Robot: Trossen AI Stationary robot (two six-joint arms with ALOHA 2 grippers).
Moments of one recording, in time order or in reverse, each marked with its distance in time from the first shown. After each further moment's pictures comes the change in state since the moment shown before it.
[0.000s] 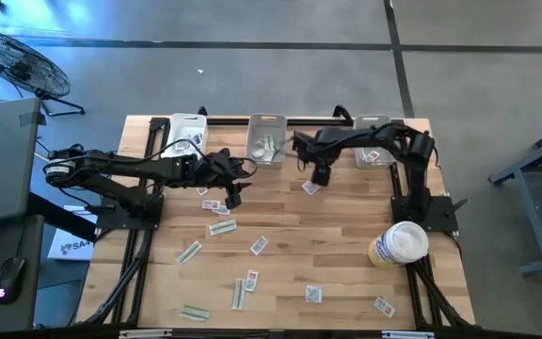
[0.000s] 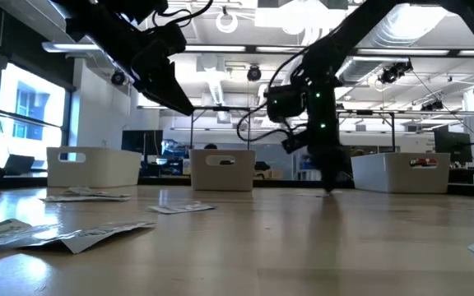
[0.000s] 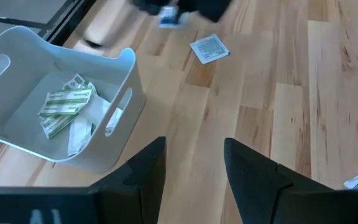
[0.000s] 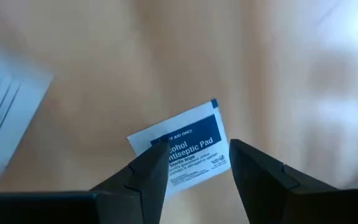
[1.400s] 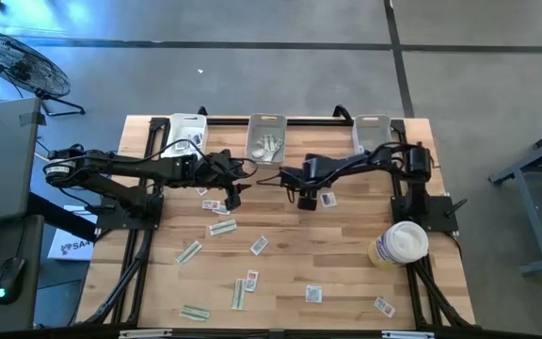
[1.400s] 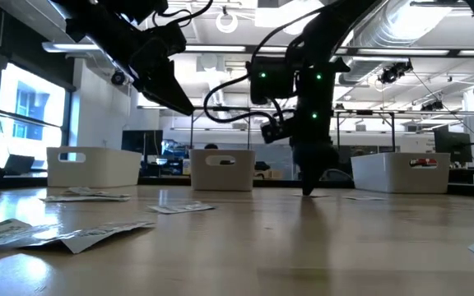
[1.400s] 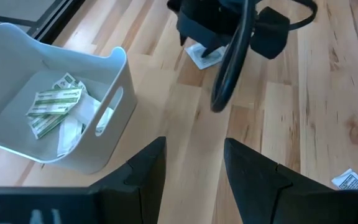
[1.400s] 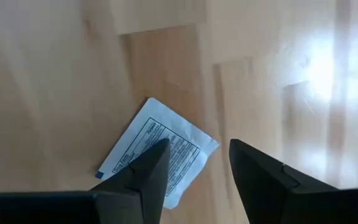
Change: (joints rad) left arm 0.000 0.000 0.000 -0.002 0.032 -0.008; right arm 0.295 -0.012 -0.015 0.158 0.038 0.169
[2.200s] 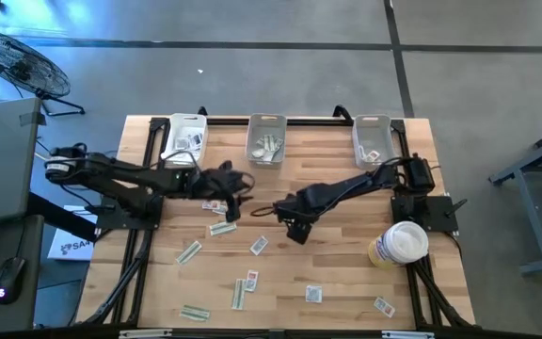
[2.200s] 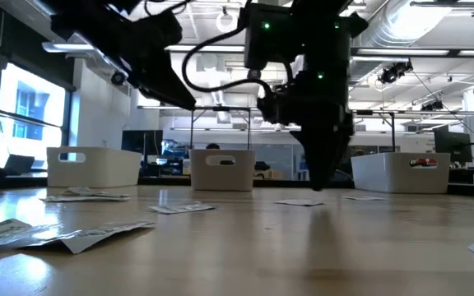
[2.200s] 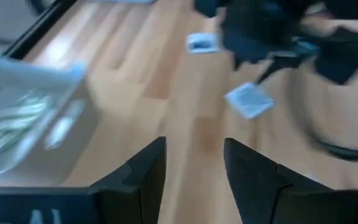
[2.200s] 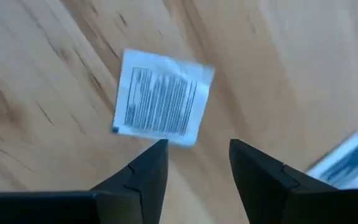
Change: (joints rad) left arm -0.151 -0.001 -0.064 0.138 -0.073 -0.067; right arm 0.245 0.002 0.107 -0.156 -0.229 0.627
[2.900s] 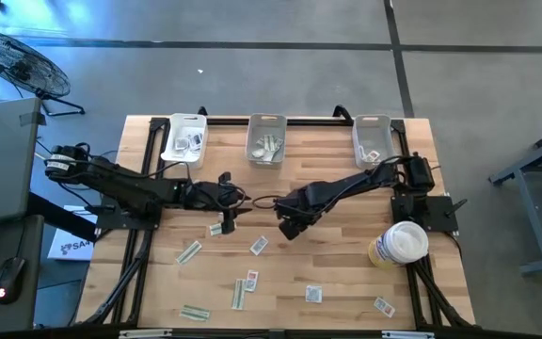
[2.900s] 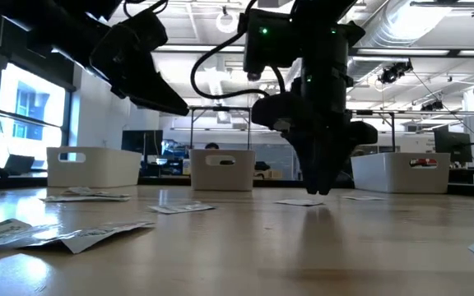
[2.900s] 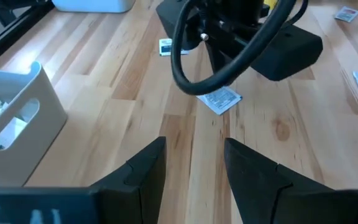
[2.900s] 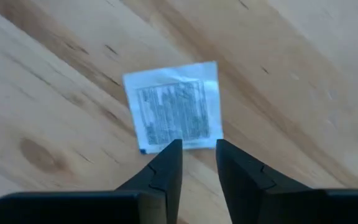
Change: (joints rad) left arm -0.085 0.000 -0.143 0.222 -0.012 -0.003; right arm -0.028 -0.002 -0.025 0.057 -0.086 0.350
